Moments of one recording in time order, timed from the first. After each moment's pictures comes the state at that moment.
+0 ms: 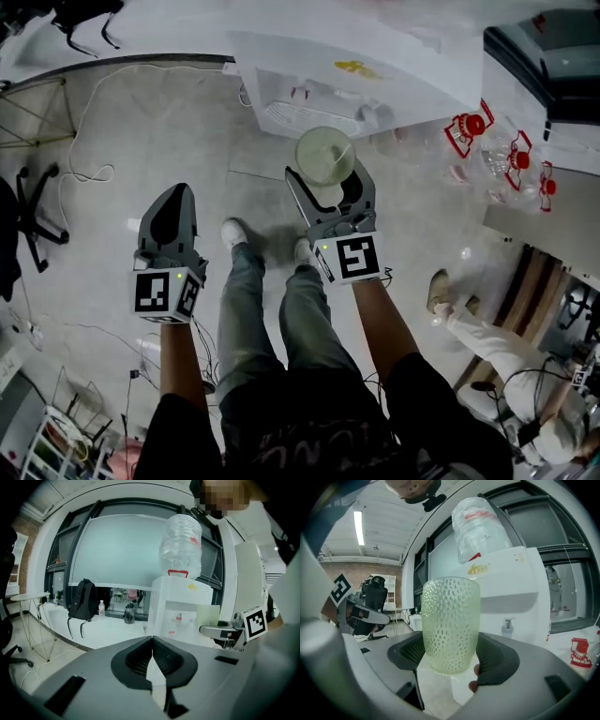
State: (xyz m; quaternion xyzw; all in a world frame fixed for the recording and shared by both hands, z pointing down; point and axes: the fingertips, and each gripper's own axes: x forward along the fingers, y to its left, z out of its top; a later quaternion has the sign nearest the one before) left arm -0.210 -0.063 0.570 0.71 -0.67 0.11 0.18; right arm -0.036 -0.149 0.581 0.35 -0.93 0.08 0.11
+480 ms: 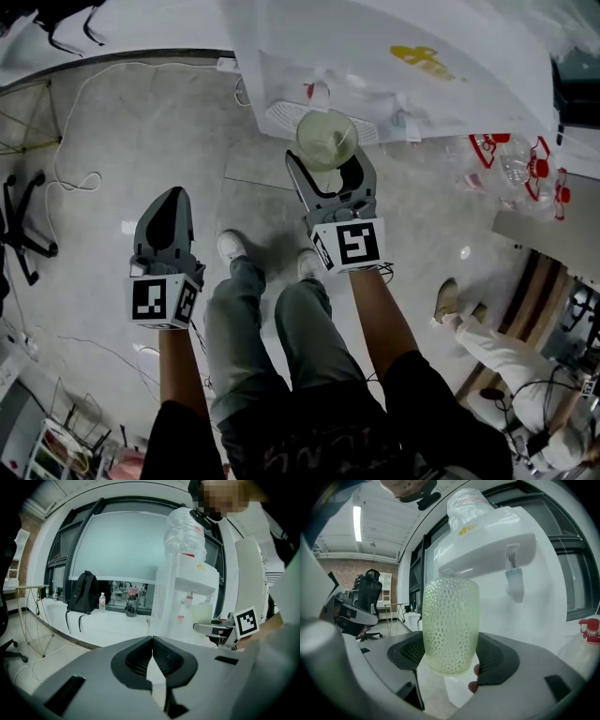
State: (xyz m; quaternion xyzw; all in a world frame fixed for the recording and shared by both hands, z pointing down) left arm -0.229 -0.083 0.669 0.71 -0.67 0.10 0.18; right arm -0.057 -0.195 0.684 0.38 -0.92 0.08 0.11
